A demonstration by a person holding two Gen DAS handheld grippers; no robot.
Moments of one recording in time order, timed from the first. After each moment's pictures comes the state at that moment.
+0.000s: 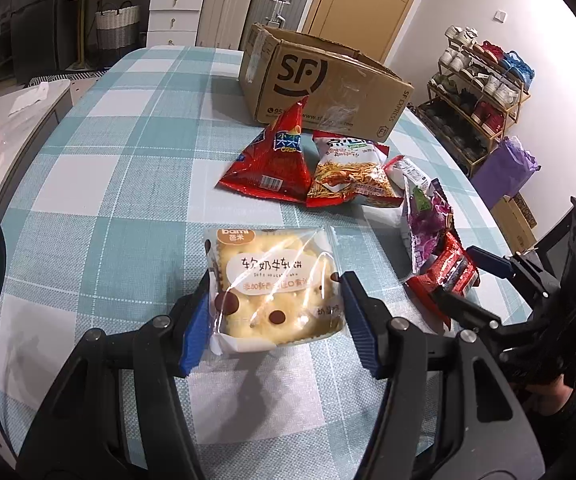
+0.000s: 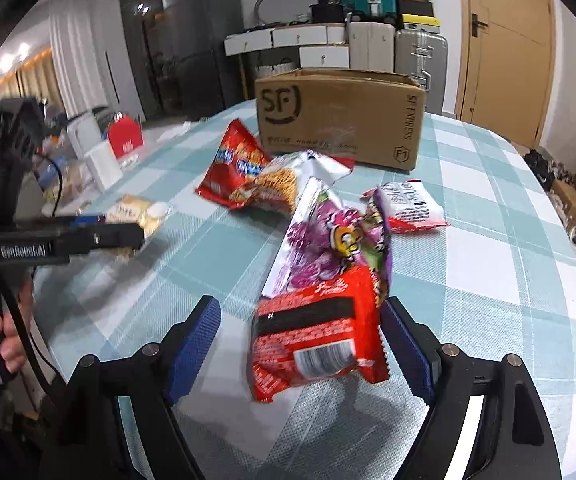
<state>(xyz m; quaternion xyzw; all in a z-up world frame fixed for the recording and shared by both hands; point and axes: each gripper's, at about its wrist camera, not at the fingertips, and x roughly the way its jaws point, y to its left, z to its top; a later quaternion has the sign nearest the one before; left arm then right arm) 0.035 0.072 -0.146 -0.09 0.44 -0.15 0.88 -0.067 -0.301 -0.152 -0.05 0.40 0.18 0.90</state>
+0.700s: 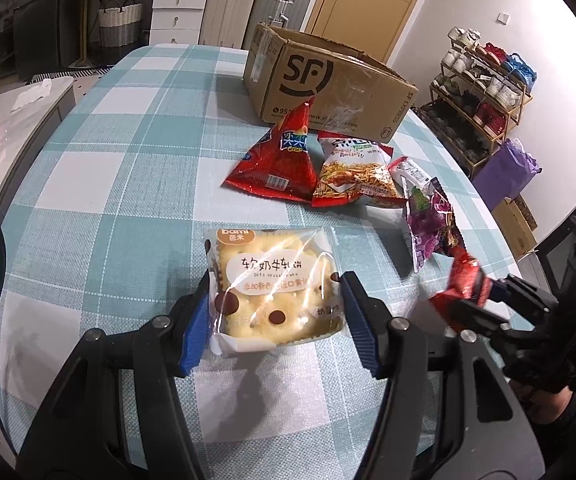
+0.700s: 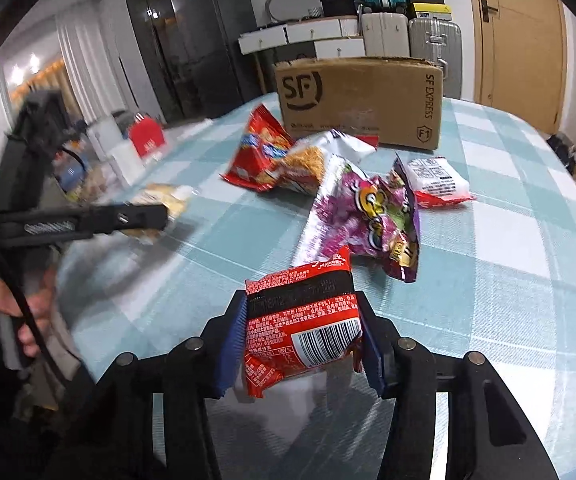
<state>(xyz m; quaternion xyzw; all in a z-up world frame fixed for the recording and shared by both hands) 0.035 0.077 -0.146 -0.09 0.44 -0.15 0.88 -0.080 -0.308 -0.158 0.01 0.40 0.23 0.89</state>
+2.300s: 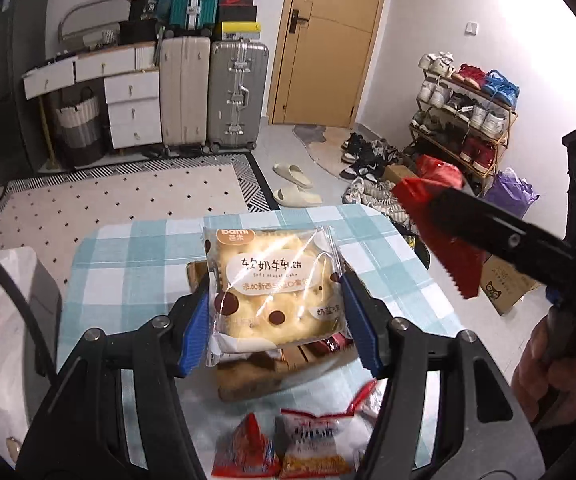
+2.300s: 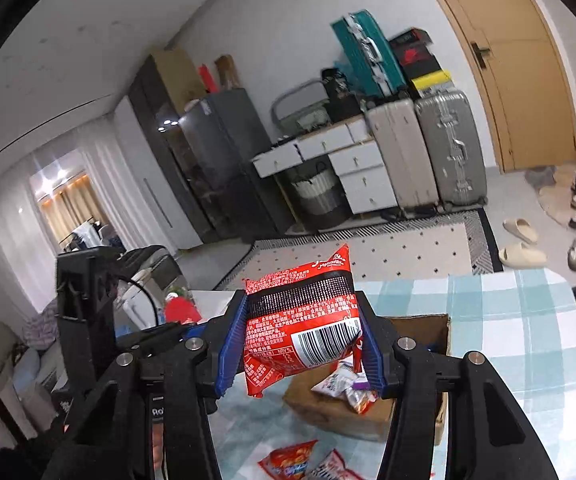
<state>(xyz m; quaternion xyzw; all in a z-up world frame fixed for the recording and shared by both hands) 0.288 -0.009 0.070 -0.02 0.36 -0.18 0.91 0.165 -0.333 0.081 0.15 0.27 0.27 0.91</state>
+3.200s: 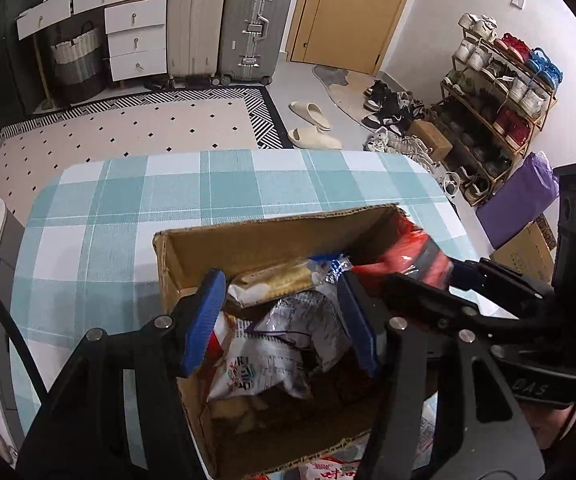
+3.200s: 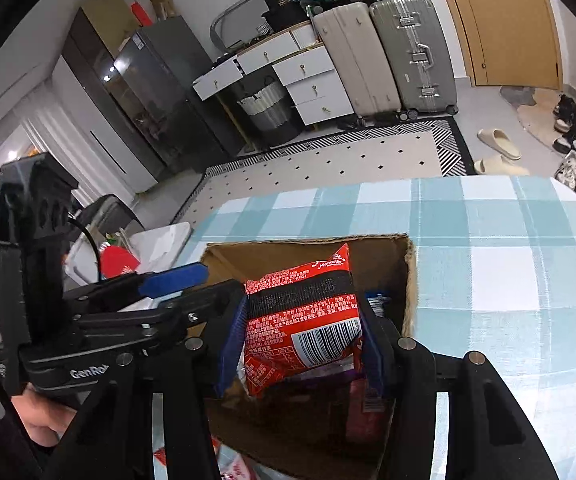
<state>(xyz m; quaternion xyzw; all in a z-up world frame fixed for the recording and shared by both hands) 0.410 -0.029 -0.071 -0.03 0.47 -0.16 0.87 0.292 -0.340 -0.081 0.13 0.43 0.22 0.87</state>
